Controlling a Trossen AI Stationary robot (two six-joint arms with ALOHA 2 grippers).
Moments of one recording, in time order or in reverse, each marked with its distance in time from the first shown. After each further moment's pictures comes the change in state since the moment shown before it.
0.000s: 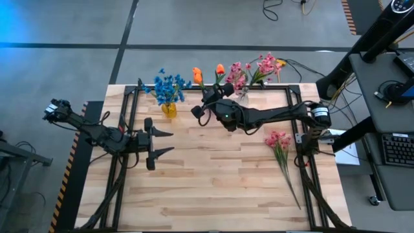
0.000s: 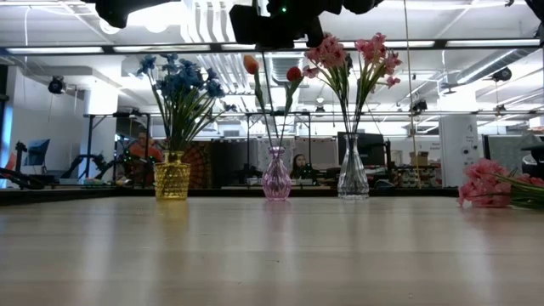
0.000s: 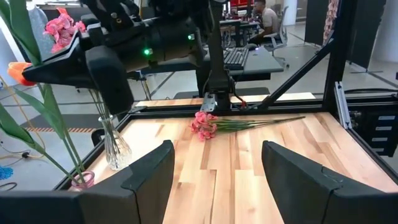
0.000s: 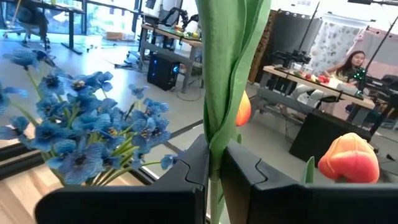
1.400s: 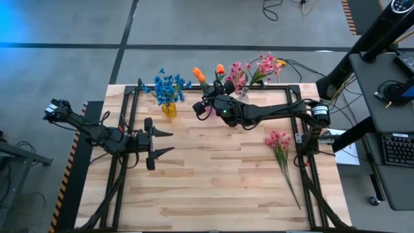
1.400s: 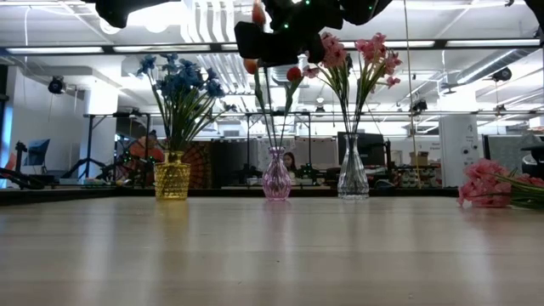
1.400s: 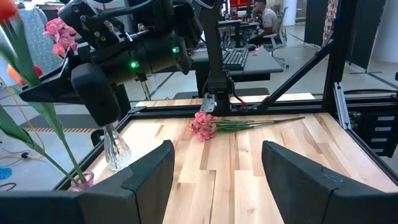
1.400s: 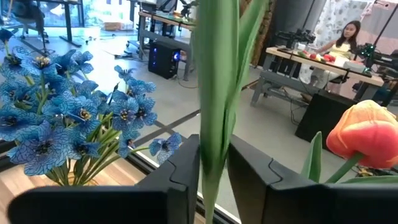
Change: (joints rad) left arm 0.000 0.001 0.000 0.002 0.001 -0.001; right arm -0.059 0.003 -0.026 -0.060 -0.055 0.119
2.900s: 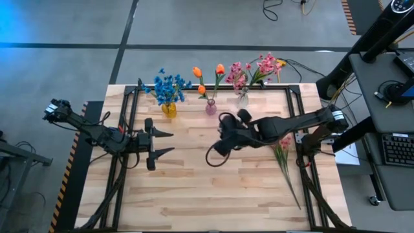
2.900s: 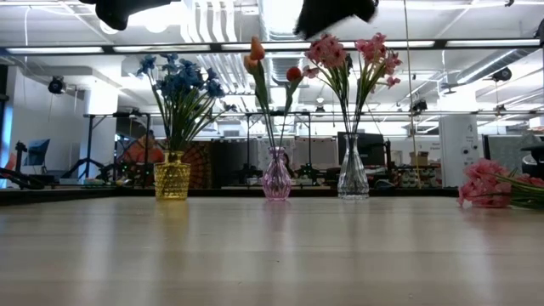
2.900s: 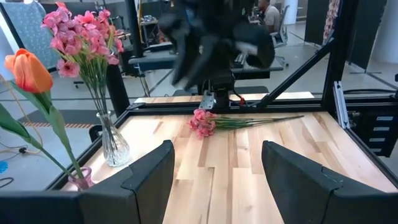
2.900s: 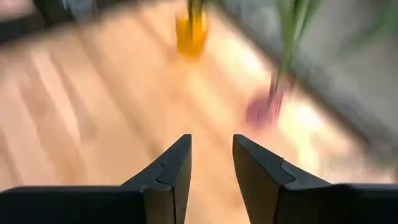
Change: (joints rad) left arm 0.000 0.006 0.000 -0.009 0.000 -0.025; right arm 0.317 -0.160 0.216 -1.140 -0.227 0.608
